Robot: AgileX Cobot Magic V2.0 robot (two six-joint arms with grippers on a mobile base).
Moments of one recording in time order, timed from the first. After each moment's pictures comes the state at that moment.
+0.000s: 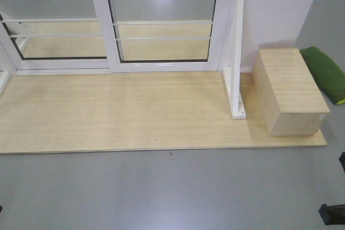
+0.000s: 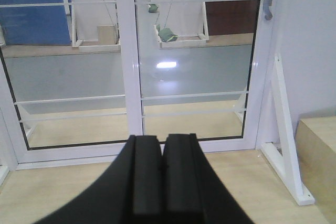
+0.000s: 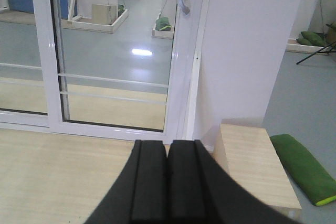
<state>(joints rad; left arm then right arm) -0.07 -0.01 0.03 -0.07 0.15 0.05 0.03 -0.01 0.03 0.13 0.20 -0.23</state>
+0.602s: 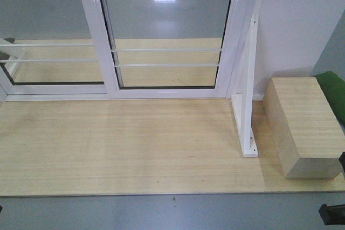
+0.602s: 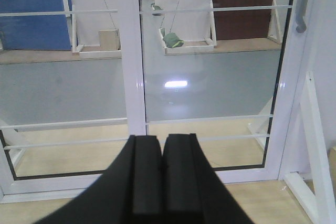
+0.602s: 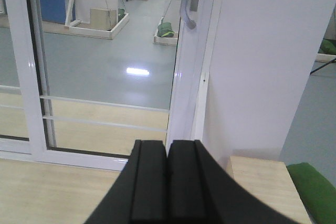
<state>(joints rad) -0.07 -0.01 0.03 -0.07 0.15 0.05 0.03 -0.01 0.03 0.13 0.20 -0.23</state>
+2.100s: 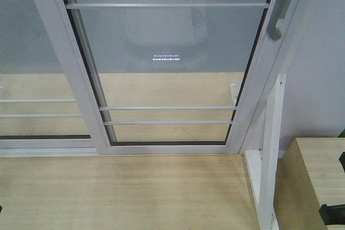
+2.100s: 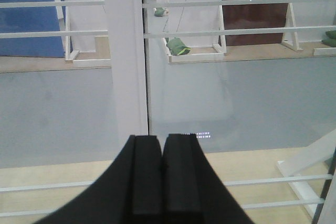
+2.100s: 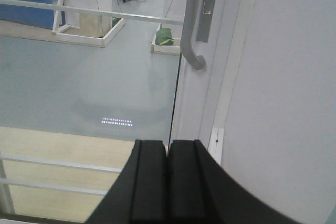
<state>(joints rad) -0.07 -0.01 0.03 -0.07 0.15 0.05 0.03 -0.01 0.03 0.13 0.20 -0.23</state>
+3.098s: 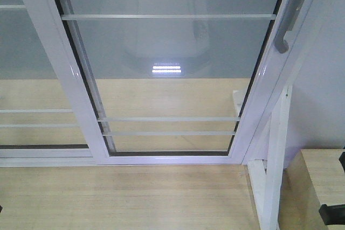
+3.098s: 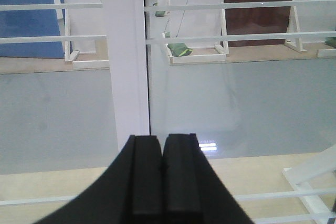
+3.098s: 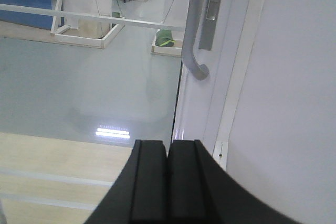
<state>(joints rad) -0.07 -0.01 0.03 -0.07 0.15 0.05 0.03 -0.01 0.03 0.13 0.20 -0.23</state>
